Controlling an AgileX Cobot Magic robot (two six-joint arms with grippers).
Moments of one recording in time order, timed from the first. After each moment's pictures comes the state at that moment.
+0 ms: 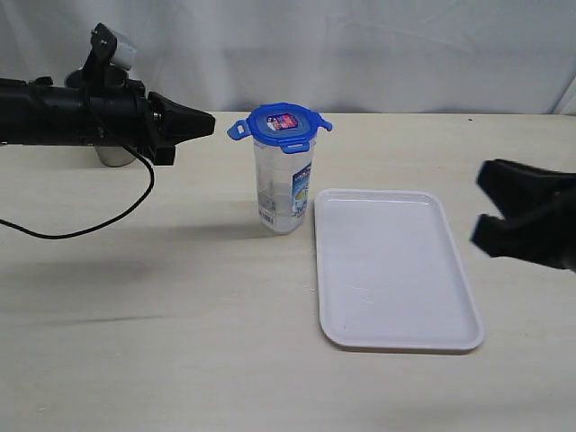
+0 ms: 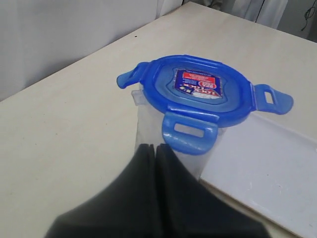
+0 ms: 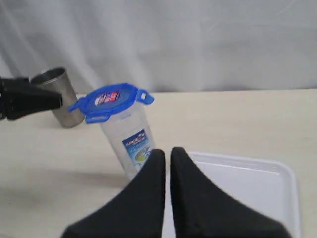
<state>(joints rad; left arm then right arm) -0.10 1.96 -1.15 -1.68 0.95 2.11 0.42 0.87 -0.35 0.18 -0.20 0.05</state>
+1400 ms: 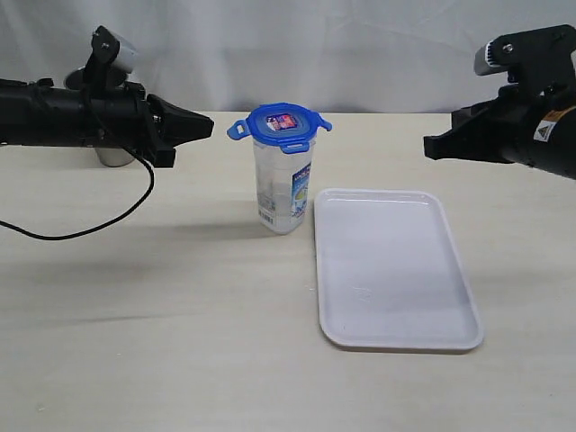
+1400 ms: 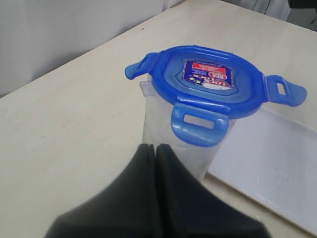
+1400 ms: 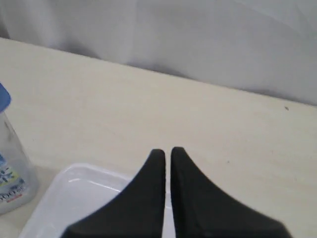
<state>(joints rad) -0.10 1.96 -1.15 -1.67 0.92 2.11 0.16 1.50 -0.79 -0.21 -0.16 0.10</state>
